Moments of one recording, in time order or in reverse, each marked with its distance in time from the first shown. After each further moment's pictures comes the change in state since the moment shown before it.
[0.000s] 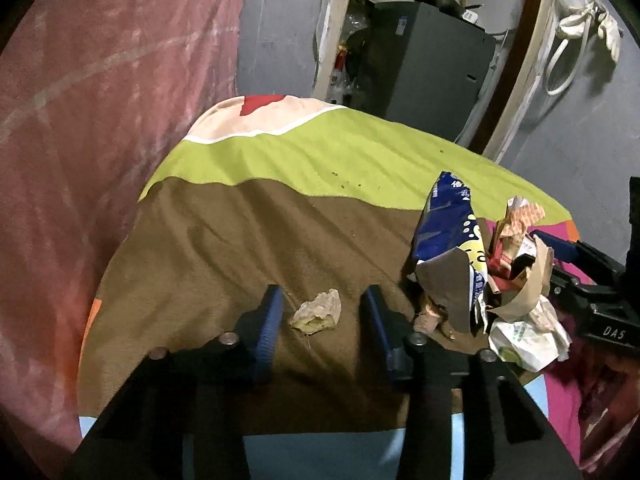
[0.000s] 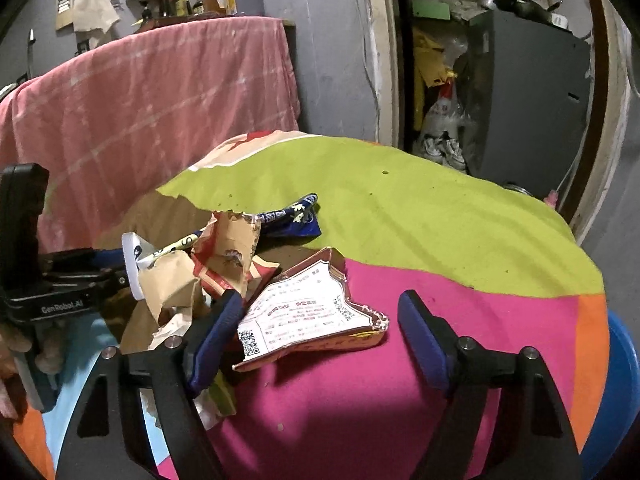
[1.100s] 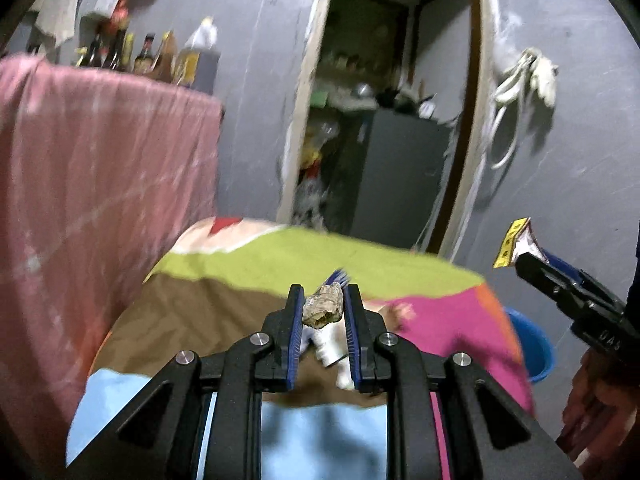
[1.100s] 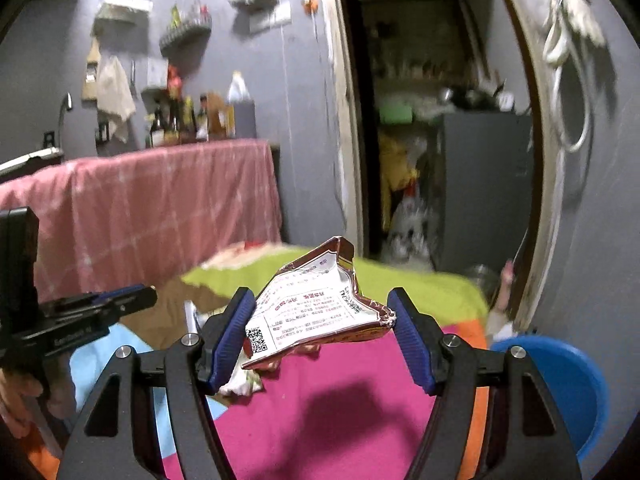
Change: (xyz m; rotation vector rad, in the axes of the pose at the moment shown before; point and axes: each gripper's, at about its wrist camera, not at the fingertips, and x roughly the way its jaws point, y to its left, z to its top) left arm -0.111 -0.085 -0.020 0.040 -0.452 -0.063; right arm -0.148 0.011 -0.028 0.002 -0.469 -0.128
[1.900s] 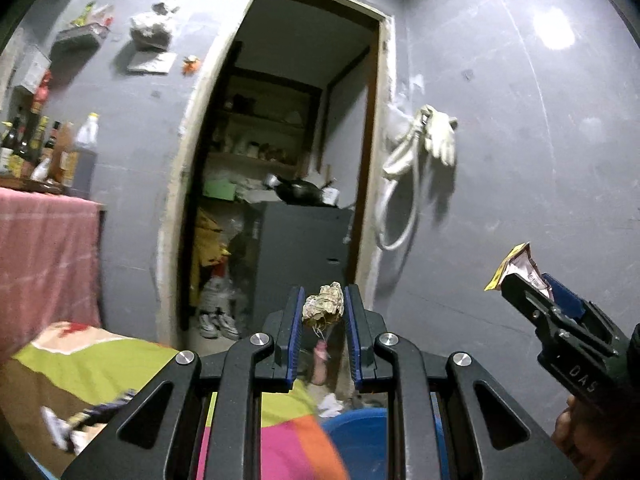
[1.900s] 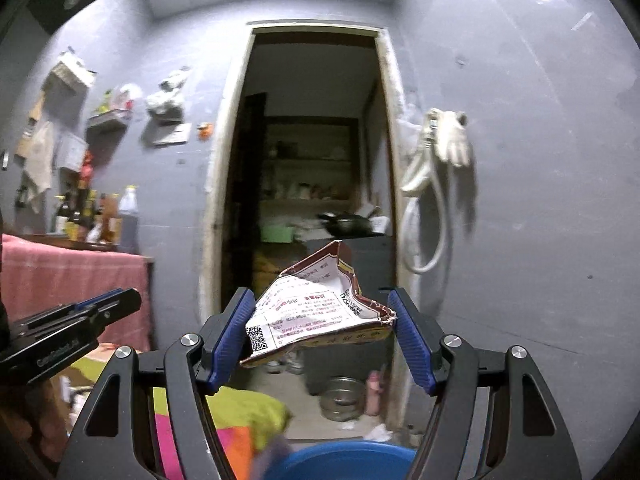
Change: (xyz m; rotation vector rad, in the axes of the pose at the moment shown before) left arm 0.035 -0.196 0.055 0.073 -0.317 -0.255; right arm -0.110 -0.122 0.027 -0.045 -0.387 -0.438
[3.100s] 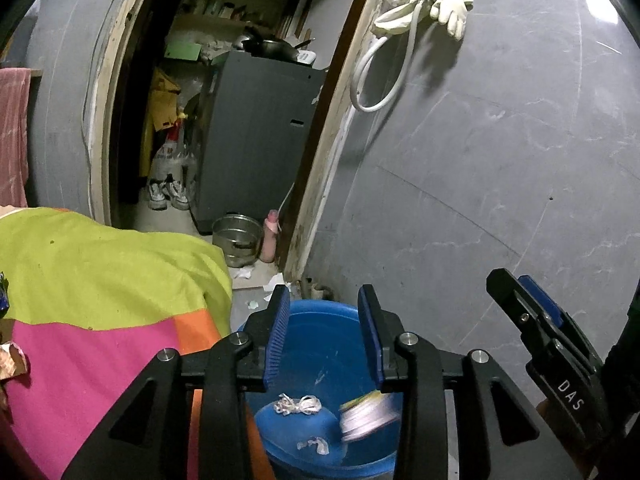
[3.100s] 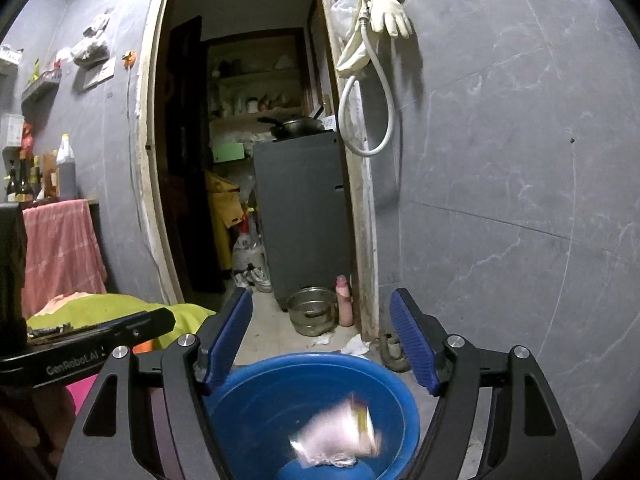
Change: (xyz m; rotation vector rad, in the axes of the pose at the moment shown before) left arm 0.122 -0.016 -0.087 -0.127 0.474 -0.131; right arm 0.045 -0.074 -0.085 0.136 0.322 -0.086
